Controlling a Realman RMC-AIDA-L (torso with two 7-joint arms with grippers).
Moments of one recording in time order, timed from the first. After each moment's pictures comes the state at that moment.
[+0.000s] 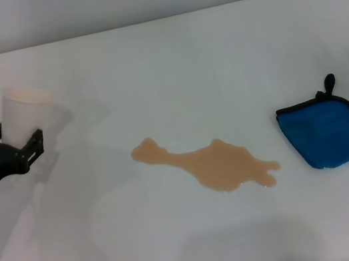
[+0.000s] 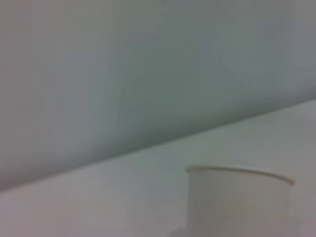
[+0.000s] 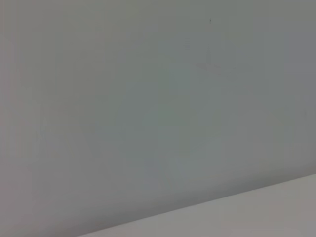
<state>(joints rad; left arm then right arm) -0.15 -2.08 1.58 0.96 1.33 0.47 -1.32 0.37 2.02 -0.48 0.17 -0.73 -1.15 0.34</state>
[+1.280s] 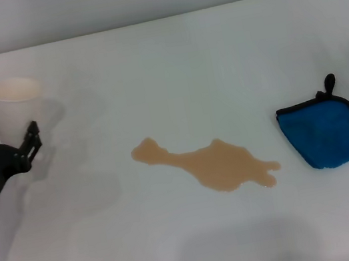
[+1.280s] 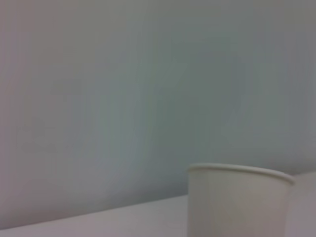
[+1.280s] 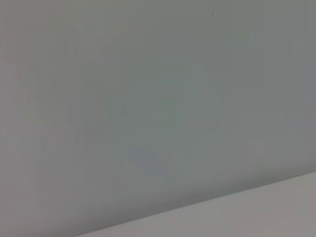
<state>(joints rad) -0.43 -2.09 1.75 0.18 0.09 0.92 -0.36 0.38 2.02 -0.48 0.17 -0.72 -1.12 0.34</state>
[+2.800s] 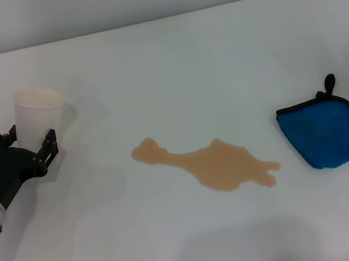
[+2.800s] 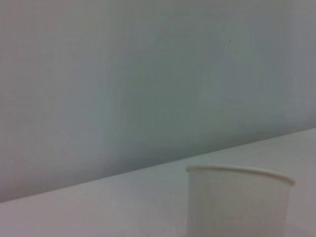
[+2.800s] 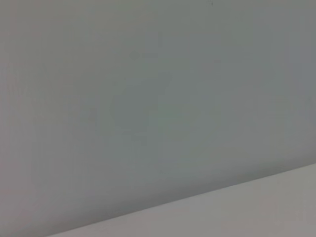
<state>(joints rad) -0.46 -2.10 1.82 0.19 0.09 0.81 -0.35 0.39 2.02 -0.48 0.17 -0.72 -1.10 0.34</state>
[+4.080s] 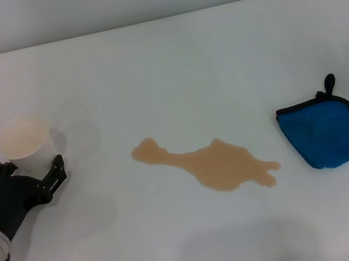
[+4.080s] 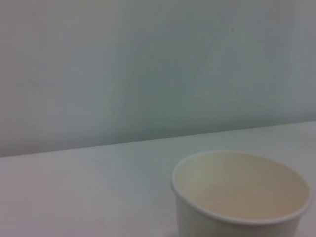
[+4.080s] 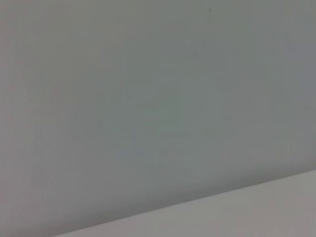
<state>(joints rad) -0.34 -2.10 1.97 0.27 -0.05 0.82 -0.37 0.38 2.02 -0.48 0.15 -0.73 -1.10 0.34</state>
